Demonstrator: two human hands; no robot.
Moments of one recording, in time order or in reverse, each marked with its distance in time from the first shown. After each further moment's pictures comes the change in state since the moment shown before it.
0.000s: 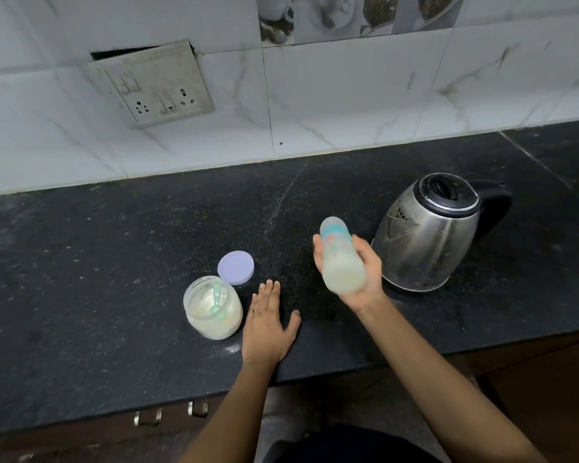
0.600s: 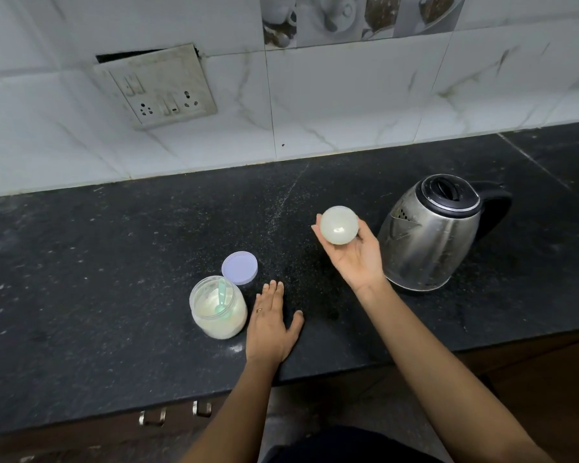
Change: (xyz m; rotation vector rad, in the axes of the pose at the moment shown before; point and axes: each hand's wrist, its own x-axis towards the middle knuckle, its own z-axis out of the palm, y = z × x) left_hand 0.001 -0.002 -0.001 -0.007 -0.026 0.006; right_hand 0.014 -0.009 0.018 0.190 0.067 -0.062
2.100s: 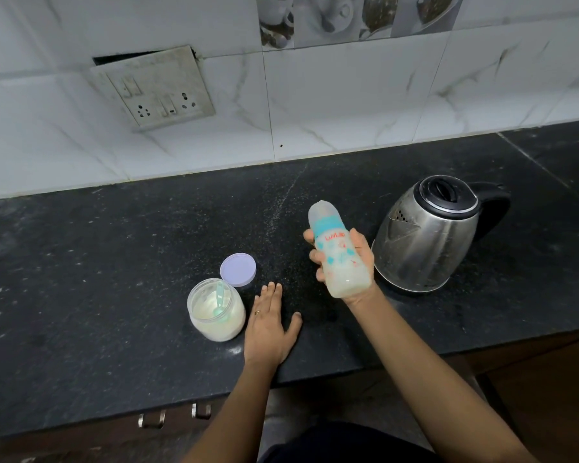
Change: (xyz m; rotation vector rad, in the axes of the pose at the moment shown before) left_hand -0.001 0.002 -0.002 -0.015 0.009 -0.002; right_hand -0.001 0.014 -0.005 -0.132 -0.130 0.174
